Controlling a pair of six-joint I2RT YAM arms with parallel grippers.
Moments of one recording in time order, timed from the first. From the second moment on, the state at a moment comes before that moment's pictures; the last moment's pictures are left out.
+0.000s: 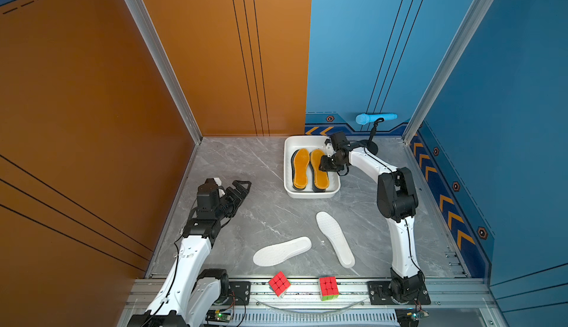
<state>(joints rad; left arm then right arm) 0.00 0.88 0.56 -0.22 0.37 -1.01 0.33 2.24 1.86 -0.71 -0.23 0.24</state>
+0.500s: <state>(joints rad) -0.01 0.91 0.56 -0.21 0.37 -1.02 0.34 2.11 1.88 -0.79 -0.23 0.23</state>
